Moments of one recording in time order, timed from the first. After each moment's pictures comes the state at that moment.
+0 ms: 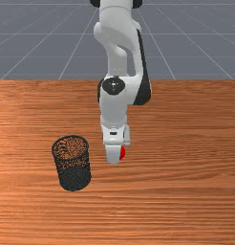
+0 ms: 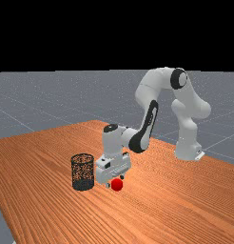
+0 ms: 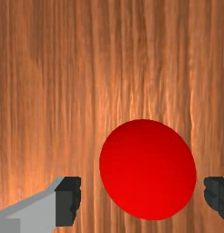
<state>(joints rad) -0.01 0.67 -0.01 -1.87 -0.01 2.44 -0.80</state>
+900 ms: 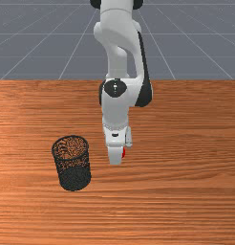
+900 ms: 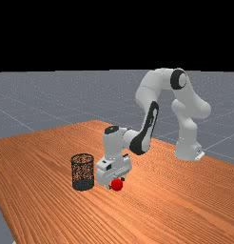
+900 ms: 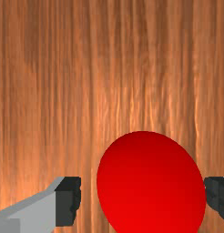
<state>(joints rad) -0.01 0.68 0.00 -1.87 0.00 2.46 -0.80</state>
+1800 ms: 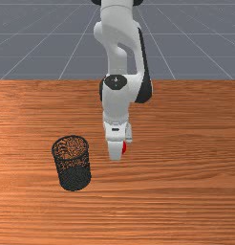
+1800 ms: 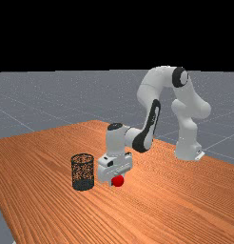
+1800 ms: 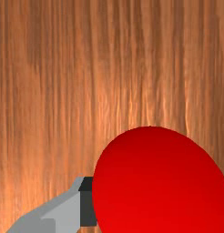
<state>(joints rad) -0.01 0.64 0.00 -1.93 -0.01 2.53 -0.78</state>
